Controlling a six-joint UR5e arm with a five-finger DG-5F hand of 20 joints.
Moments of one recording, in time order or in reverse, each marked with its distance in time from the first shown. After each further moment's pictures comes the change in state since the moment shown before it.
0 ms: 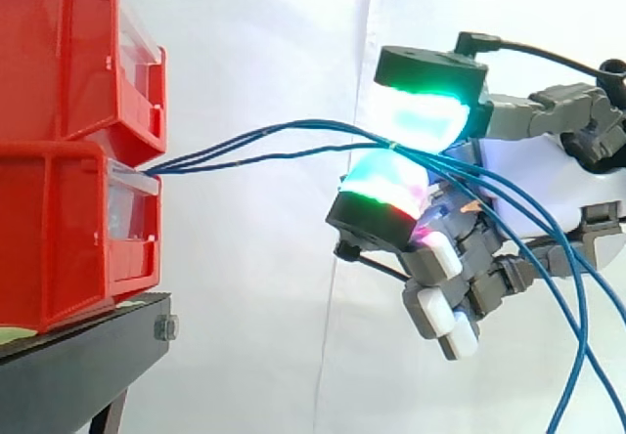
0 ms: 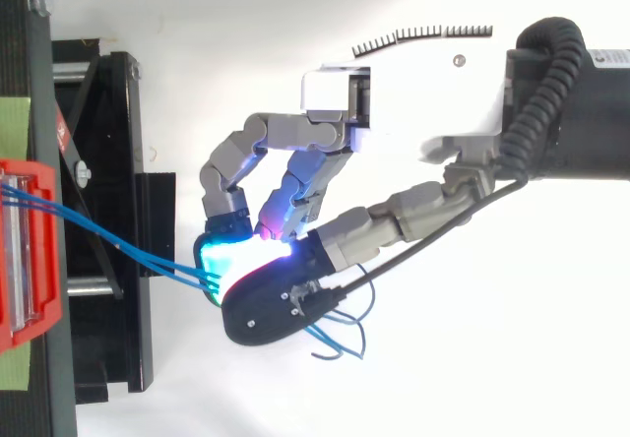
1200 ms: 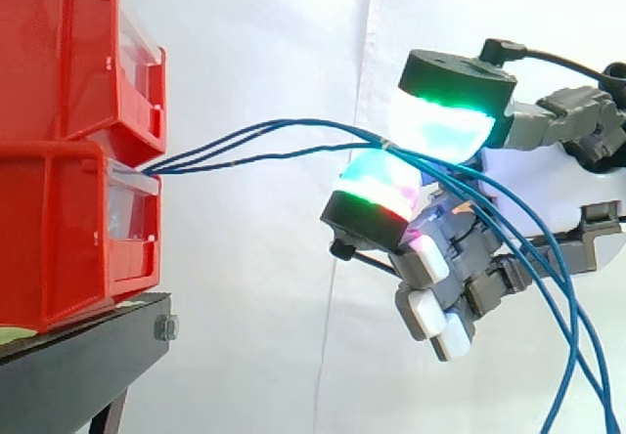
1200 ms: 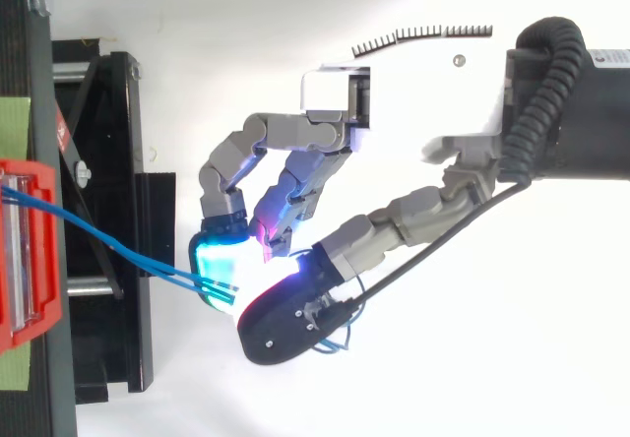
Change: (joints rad) arm 0.000 0.000 0.000 0.001 -0.001 0.000
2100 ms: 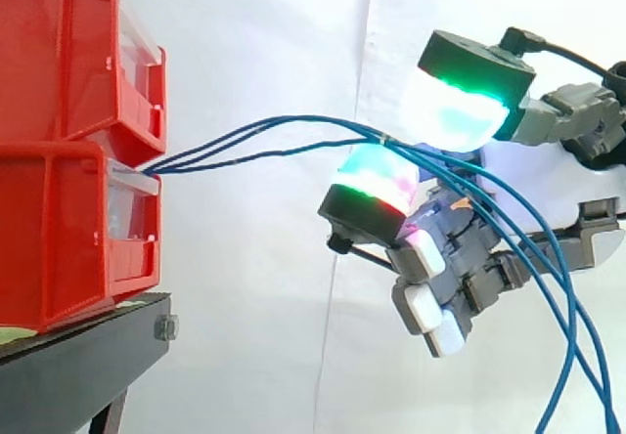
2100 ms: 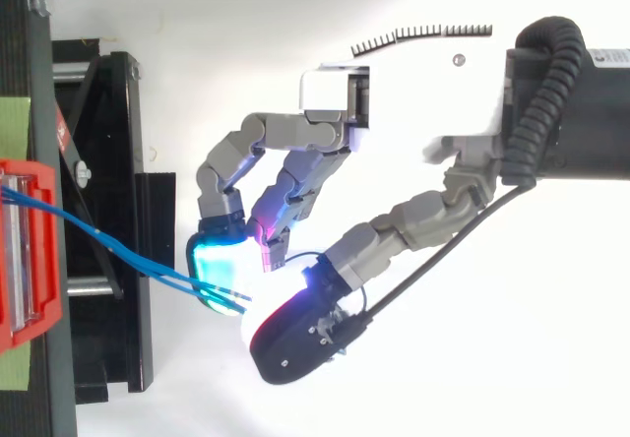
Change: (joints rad) arm 0.000 0.000 0.003 0.003 0.000 0.000
